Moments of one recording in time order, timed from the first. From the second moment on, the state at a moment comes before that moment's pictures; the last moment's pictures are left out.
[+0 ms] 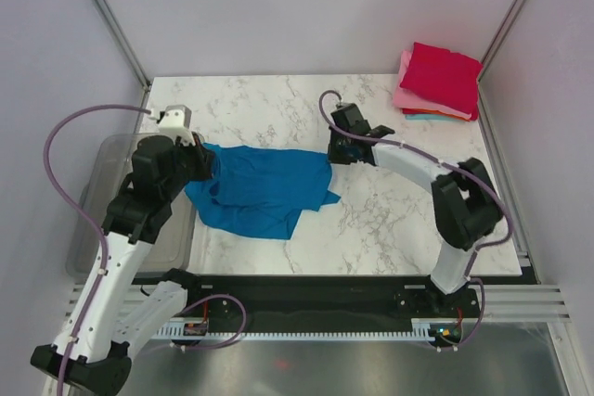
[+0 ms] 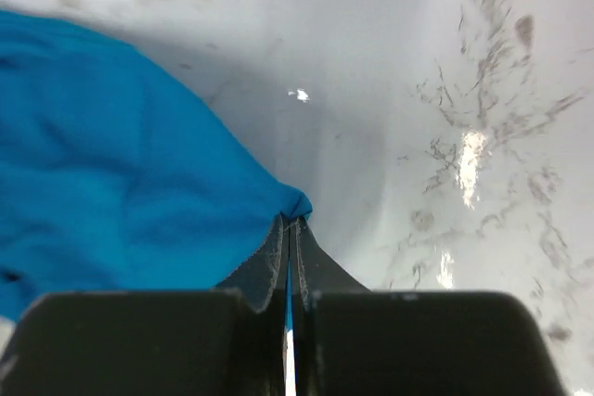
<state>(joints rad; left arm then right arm) -0.30 0.76 0.95 -0.60 -0.07 -0.25 0.56 1.86 1.29 -0.34 0.05 0.59</state>
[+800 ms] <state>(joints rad) -0.39 1.95 1.89 -0.62 0.27 -0.23 0.57 1.04 1.48 -0.88 0.26 0.60</state>
